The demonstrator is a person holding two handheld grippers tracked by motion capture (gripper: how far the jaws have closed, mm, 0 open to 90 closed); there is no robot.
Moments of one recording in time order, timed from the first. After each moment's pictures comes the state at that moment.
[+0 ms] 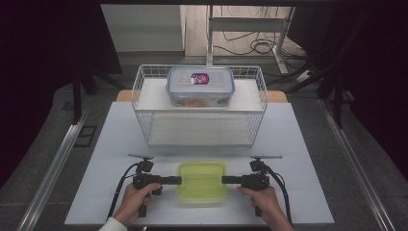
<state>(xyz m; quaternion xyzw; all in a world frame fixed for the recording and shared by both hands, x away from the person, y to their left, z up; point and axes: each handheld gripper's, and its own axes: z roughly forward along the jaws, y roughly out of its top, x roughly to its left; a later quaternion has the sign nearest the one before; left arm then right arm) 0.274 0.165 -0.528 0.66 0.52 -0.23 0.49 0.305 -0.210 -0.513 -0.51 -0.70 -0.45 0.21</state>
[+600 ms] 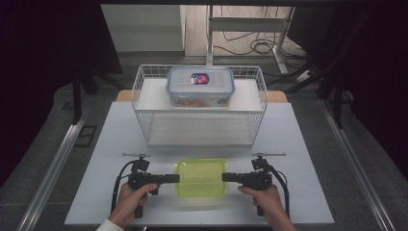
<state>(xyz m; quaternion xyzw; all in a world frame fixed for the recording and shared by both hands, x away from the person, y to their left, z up) 0.263 0.169 -0.500 0.67 0.50 -0.19 0.51 0.297 -0.208 -0.486 -0.47 -0.72 -0.48 0.18</state>
